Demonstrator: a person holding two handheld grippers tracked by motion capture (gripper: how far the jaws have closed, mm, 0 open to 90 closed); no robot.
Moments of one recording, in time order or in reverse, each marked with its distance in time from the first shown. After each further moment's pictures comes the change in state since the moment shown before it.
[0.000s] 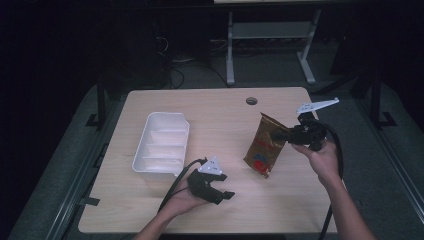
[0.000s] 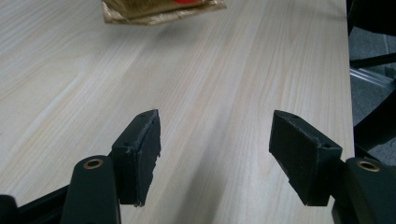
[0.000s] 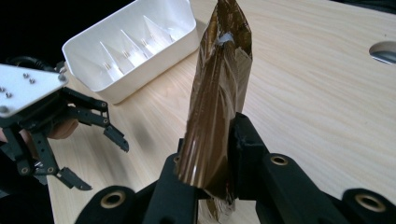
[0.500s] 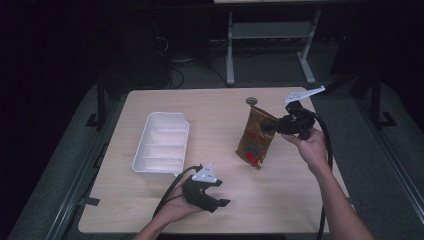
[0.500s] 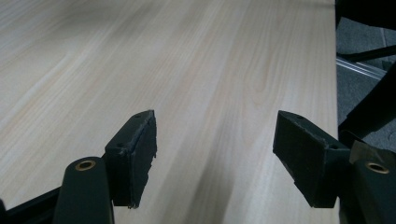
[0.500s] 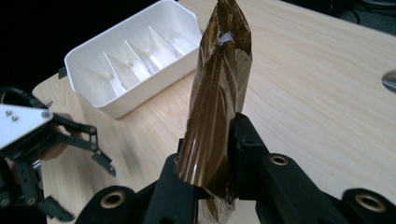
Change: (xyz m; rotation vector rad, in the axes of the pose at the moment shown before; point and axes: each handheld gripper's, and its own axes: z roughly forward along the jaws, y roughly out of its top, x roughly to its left) left arm -0.011 -0.016 -0.011 0.001 -0.007 0.016; right arm 0.003 0.033 0.019 0.009 0.017 -0.041
